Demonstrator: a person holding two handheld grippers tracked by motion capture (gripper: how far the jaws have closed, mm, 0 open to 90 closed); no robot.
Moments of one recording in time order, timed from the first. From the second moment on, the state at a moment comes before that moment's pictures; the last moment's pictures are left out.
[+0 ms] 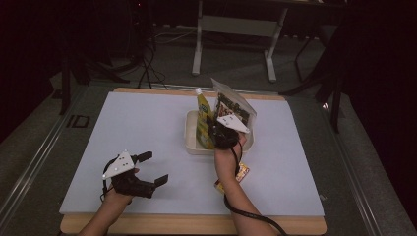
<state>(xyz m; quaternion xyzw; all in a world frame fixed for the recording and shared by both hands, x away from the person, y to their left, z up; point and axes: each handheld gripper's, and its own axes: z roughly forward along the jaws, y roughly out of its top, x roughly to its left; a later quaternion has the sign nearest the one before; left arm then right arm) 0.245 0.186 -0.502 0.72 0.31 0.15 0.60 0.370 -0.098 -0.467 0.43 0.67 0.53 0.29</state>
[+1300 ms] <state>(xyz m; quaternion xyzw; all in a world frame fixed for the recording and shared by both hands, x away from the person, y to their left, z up) 0.249 0.180 -0.508 0.73 0.31 0.14 0.60 0.335 -0.119 -0.421 0.32 0.75 0.54 0.21</state>
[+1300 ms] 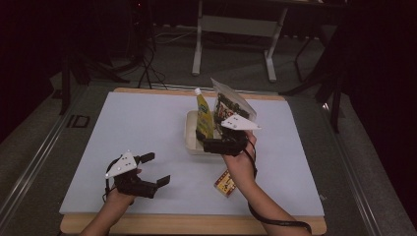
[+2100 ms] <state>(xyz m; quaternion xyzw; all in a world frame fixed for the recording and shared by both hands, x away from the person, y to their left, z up) 0.245 0.152 -0.495 0.76 0.31 0.08 0.56 0.273 -0.216 -0.405 0.26 0.77 0.54 0.22</state>
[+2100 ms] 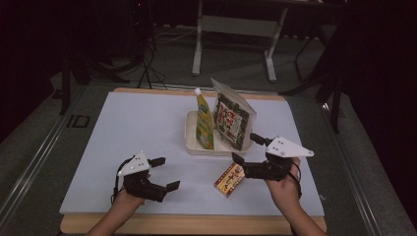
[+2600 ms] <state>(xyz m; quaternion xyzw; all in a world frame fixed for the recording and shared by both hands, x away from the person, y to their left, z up) 0.251 0.111 -0.495 0.79 0.31 0.07 0.53 0.239 -0.243 -0.415 0.27 0.77 0.54 0.23</state>
